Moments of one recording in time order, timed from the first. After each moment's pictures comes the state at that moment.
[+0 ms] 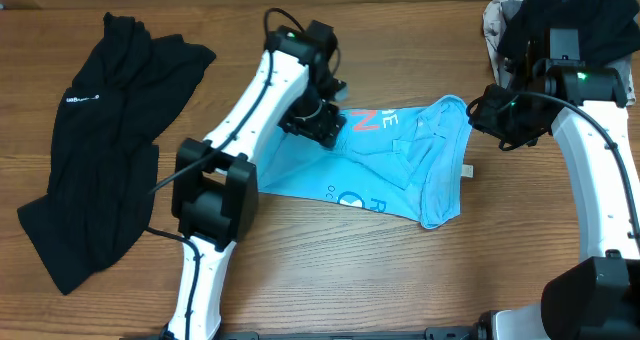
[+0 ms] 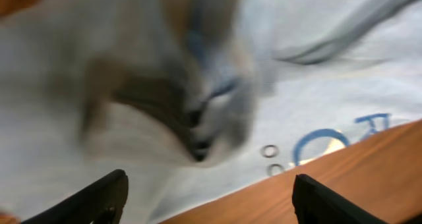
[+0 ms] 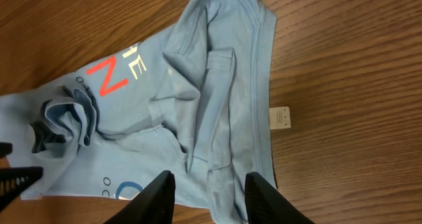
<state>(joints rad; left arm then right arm) -0.40 2.31 2.11 -1.41 0.18 0.12 -0.07 1.64 1.52 -1.16 -0.20 0.30</state>
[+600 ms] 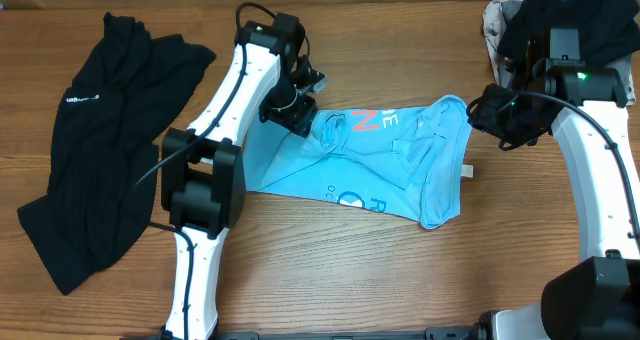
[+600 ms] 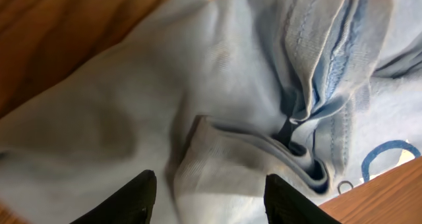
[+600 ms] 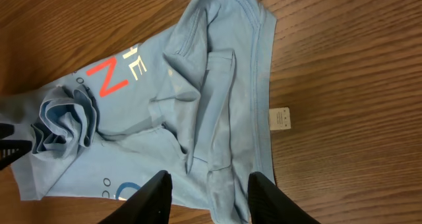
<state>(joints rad) -0.32 2.37 2.11 -1.34 0.20 0.29 -0.07 1.64 1.52 -1.16 -0.20 0.30</state>
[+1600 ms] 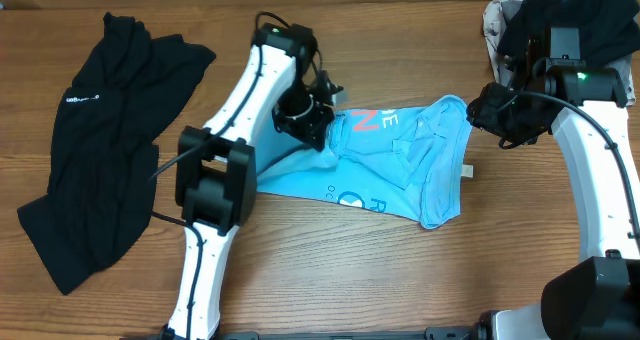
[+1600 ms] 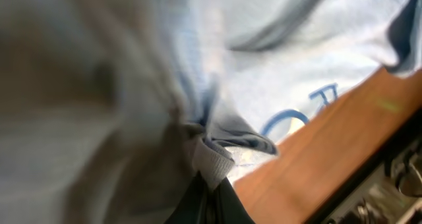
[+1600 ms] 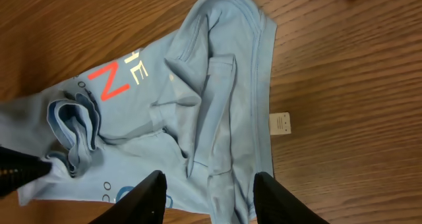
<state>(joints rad) -0.37 2.42 2.18 -1.52 0.44 0.29 -0.07 1.64 1.52 -1.14 -0.20 0.30</state>
